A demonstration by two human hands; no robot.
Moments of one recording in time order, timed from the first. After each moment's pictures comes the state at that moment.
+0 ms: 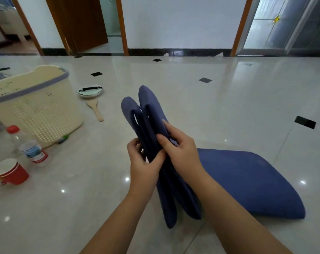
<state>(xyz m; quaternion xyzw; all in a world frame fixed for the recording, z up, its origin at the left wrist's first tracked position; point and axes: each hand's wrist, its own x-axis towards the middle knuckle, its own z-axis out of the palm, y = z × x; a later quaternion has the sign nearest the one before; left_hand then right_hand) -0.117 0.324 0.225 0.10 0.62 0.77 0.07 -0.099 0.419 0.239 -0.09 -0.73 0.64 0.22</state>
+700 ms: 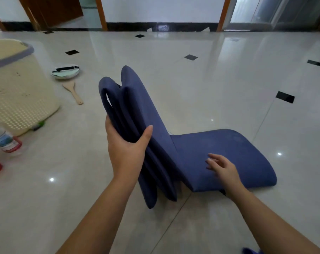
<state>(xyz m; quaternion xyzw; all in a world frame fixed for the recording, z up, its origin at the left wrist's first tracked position) -0.112 0.336 0.219 0.07 0.76 0.64 -0.03 0.012 0.533 0.112 -0.40 -0.68 0.59 0.14</state>
